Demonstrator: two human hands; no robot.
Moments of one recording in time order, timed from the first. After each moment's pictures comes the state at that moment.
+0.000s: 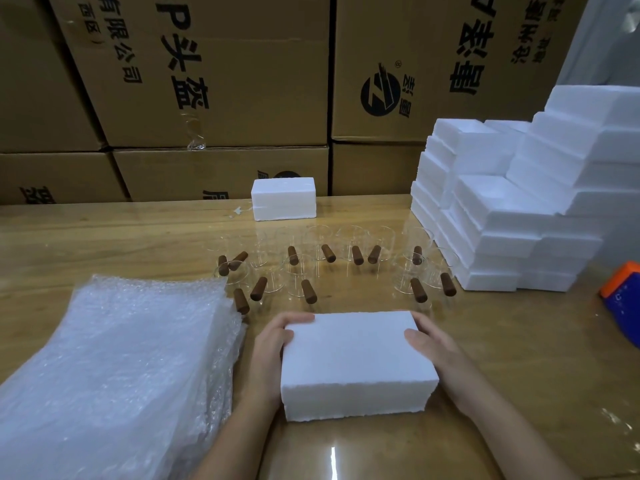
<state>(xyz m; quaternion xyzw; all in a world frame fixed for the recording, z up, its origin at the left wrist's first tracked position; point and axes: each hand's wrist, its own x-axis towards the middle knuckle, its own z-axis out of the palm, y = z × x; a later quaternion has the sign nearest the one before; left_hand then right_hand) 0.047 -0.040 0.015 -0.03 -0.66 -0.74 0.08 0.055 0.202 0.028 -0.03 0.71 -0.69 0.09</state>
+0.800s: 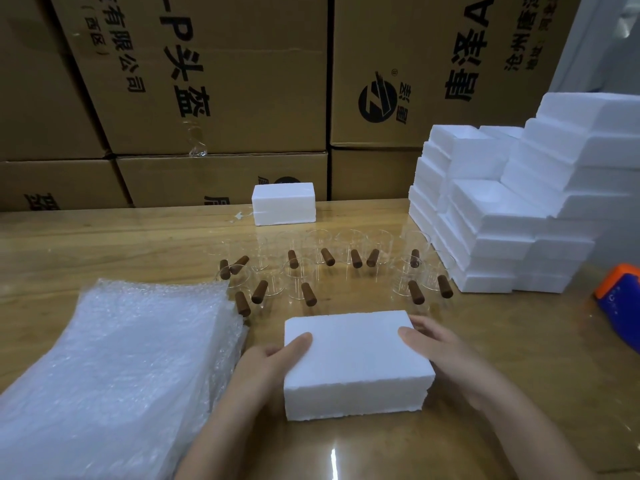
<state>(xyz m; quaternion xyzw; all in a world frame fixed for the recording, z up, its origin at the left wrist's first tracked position) 0.076 -0.054 0.052 0.14 -0.81 -0.55 -0.10 0.056 0.211 0.042 0.04 0.75 -0.65 0.13</state>
